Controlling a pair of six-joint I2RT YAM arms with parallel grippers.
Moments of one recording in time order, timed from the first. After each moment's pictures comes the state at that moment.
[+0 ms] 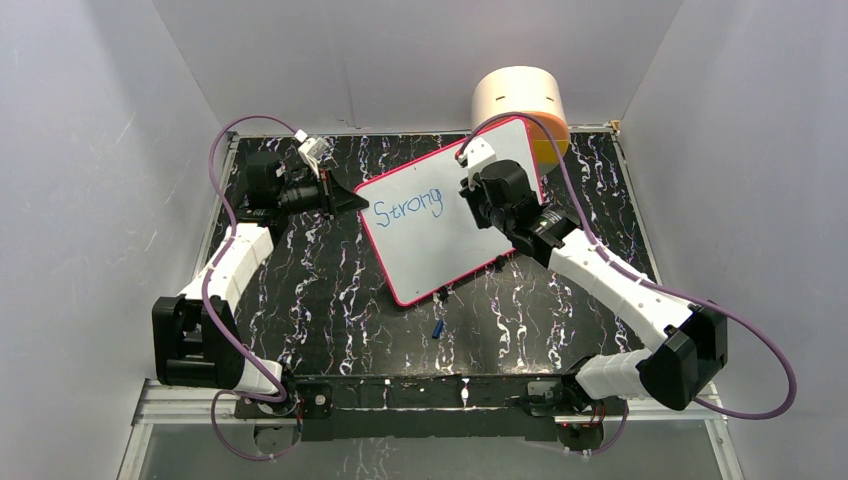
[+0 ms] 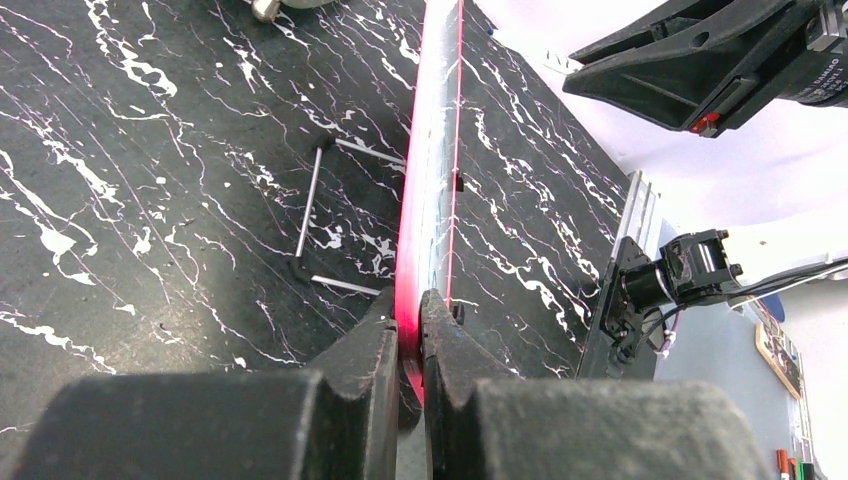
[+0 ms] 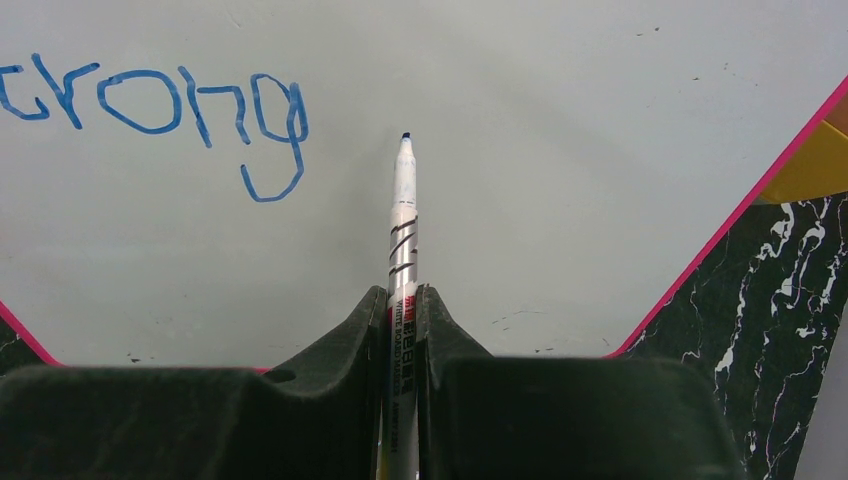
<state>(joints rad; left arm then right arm) -0.08 1.40 1.00 -0.03 1.00 -0.21 0.71 1.32 1.20 -0.42 0.25 -0.06</state>
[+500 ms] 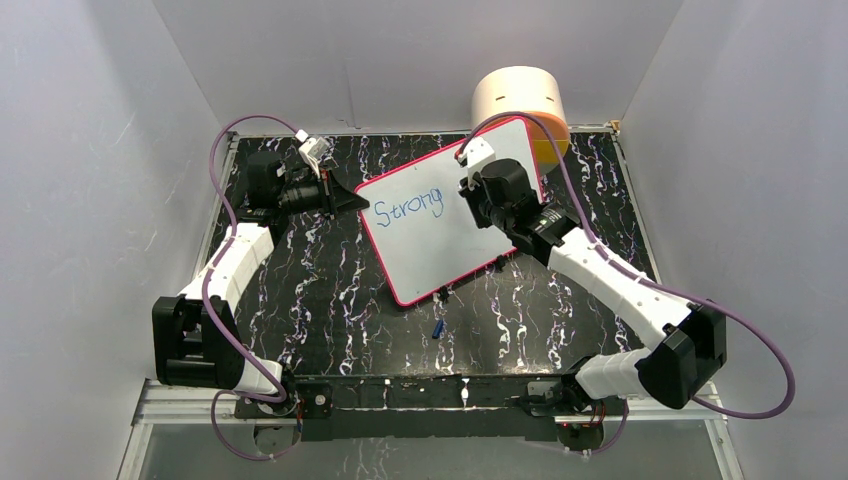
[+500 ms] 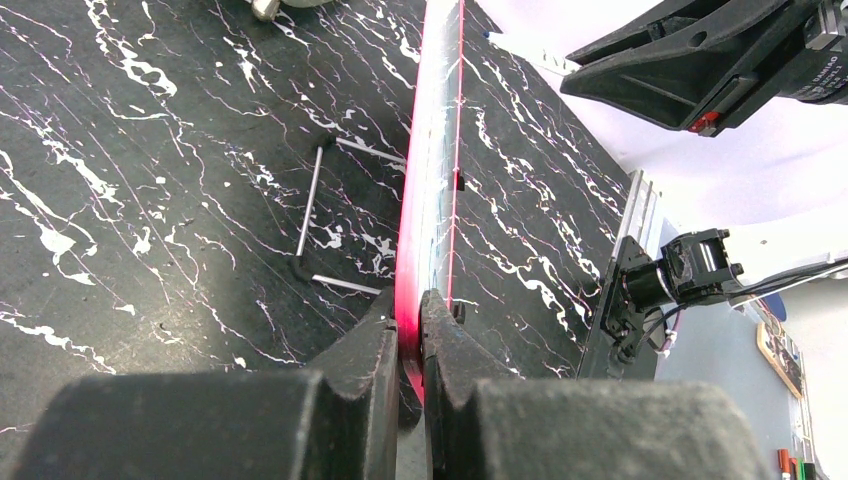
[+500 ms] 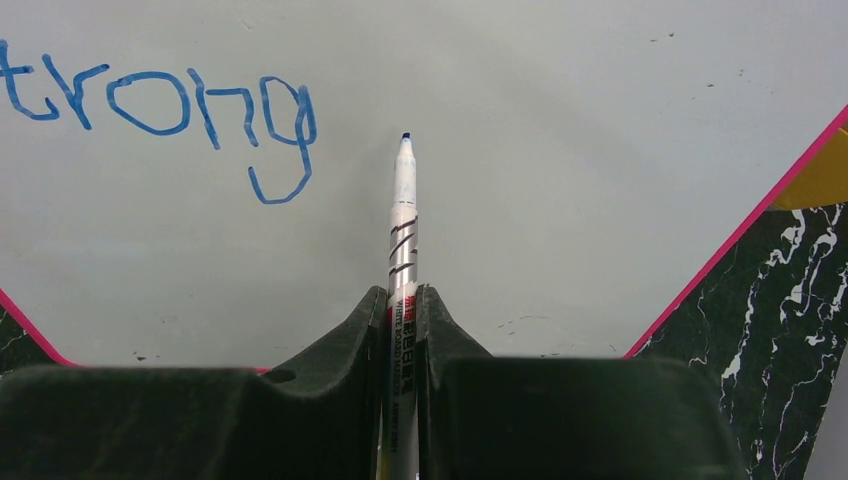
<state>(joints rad) -0.09 1.40 1.01 -0.04 1.00 -0.20 0.71 1.32 1.21 -0.42 0.23 -0.06</state>
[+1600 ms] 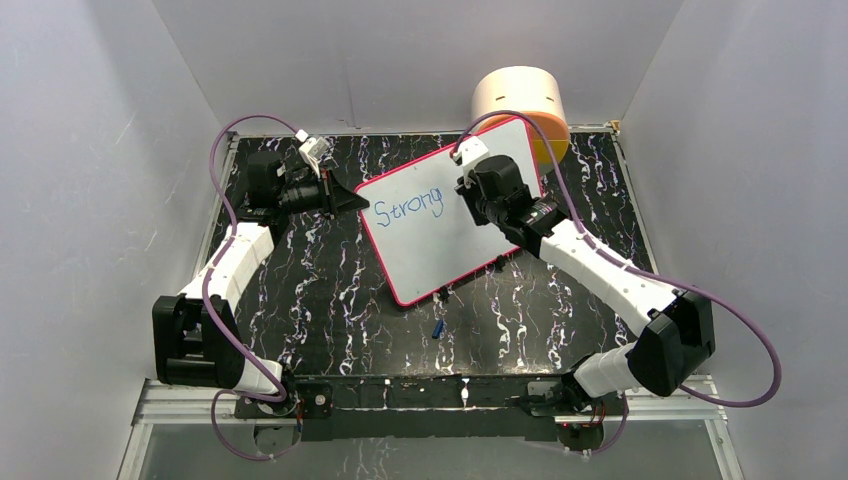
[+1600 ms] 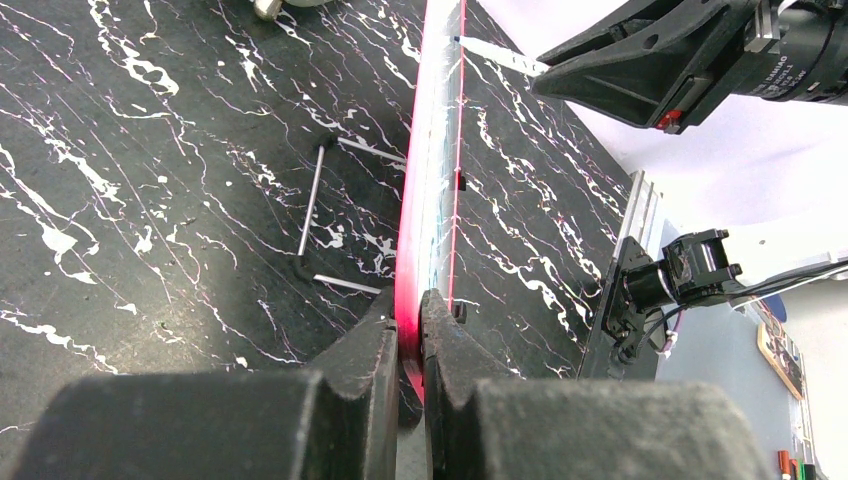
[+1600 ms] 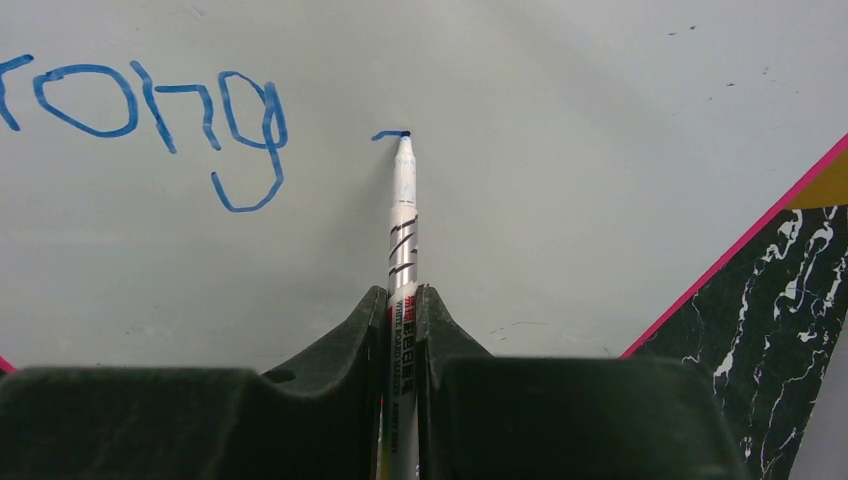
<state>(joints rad) -0.09 1.41 1.01 -0.04 0.99 -0.20 0.69 1.40 1.23 -0.42 0.22 -0.08</state>
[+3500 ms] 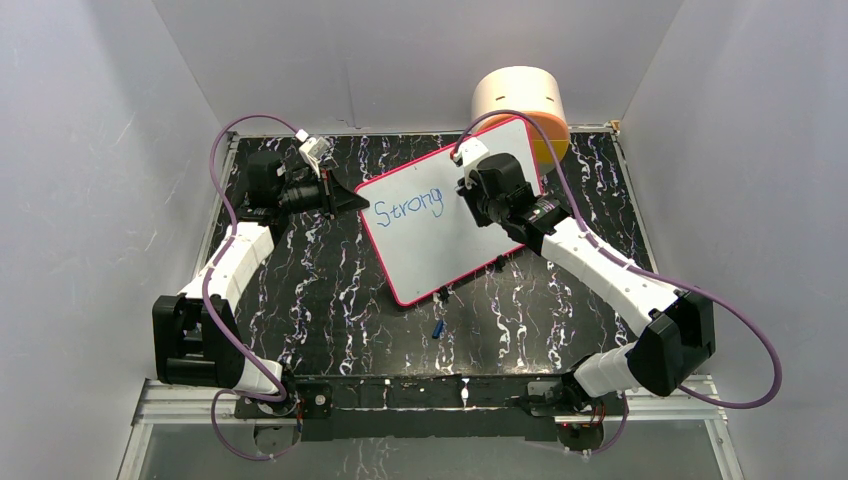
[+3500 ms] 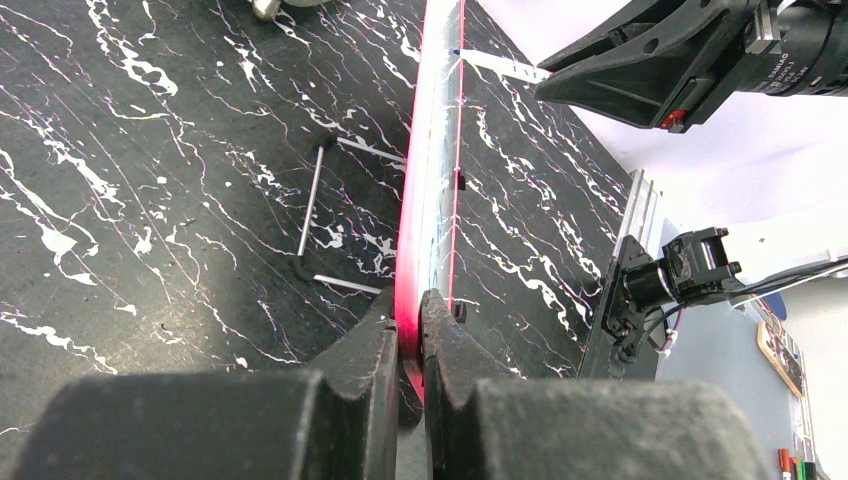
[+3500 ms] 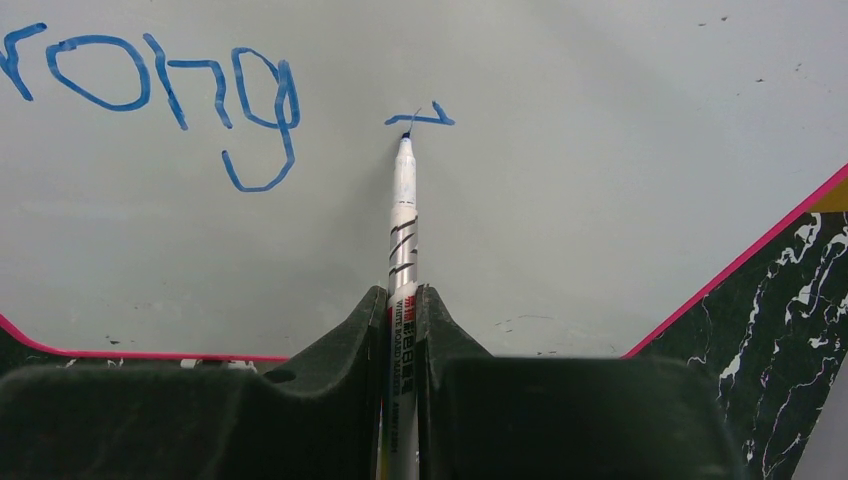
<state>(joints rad) -0.09 1.41 1.01 -0.04 1.00 -0.20 0.67 1.39 1.25 -0.46 0.17 -0.10</state>
